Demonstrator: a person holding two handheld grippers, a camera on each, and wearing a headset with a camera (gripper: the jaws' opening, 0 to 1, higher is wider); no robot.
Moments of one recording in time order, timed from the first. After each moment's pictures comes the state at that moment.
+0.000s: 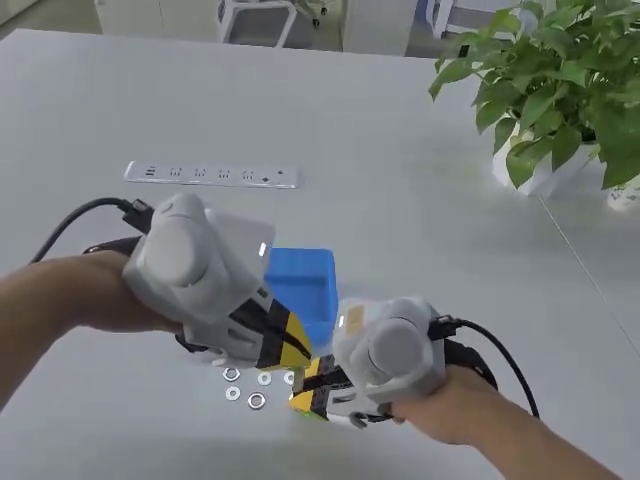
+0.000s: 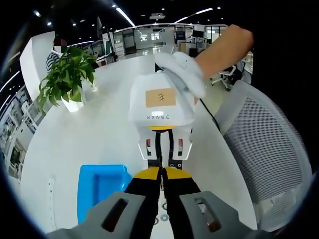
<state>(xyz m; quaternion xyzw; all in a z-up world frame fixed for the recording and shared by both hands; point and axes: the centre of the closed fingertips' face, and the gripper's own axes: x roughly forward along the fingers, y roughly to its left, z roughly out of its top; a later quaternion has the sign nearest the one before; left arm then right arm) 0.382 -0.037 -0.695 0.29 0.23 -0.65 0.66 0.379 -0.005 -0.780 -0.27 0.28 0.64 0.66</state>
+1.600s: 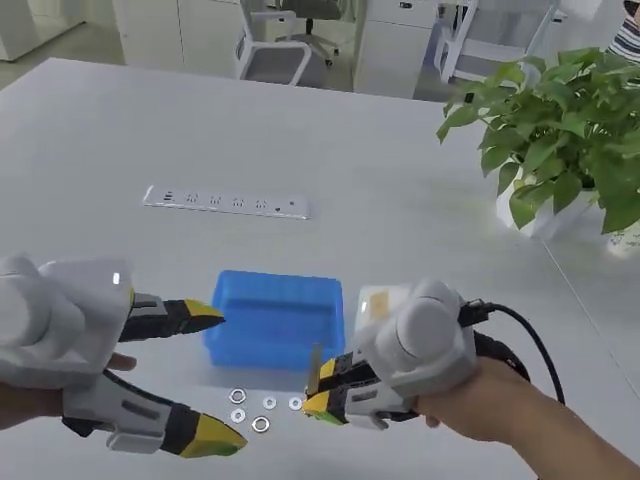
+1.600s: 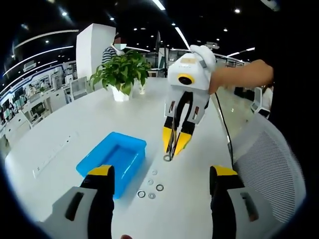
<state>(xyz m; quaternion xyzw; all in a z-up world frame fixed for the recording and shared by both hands) 0.364 0.038 -0.675 0.12 0.22 -0.51 0.82 0.378 -0.009 -0.721 -0.28 0.28 0.65 0.65</state>
